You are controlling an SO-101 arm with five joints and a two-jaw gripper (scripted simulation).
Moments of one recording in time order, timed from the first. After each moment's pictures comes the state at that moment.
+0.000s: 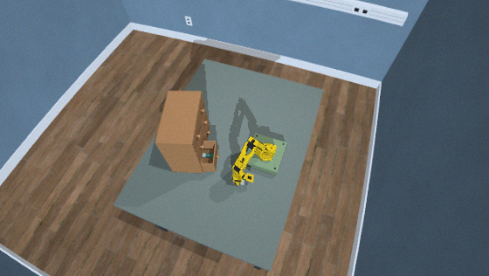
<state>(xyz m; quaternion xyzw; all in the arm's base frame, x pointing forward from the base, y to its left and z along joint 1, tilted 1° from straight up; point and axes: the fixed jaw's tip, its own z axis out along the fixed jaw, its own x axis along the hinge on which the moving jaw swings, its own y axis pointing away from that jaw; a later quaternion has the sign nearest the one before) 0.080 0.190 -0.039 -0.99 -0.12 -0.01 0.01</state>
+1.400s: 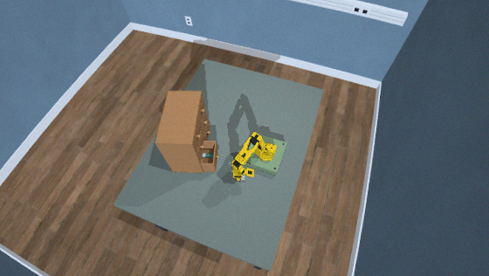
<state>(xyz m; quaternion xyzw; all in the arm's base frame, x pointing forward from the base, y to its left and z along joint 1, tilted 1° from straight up) 0.079 0.182 0.007 -0.99 -0.15 0.00 -0.01</state>
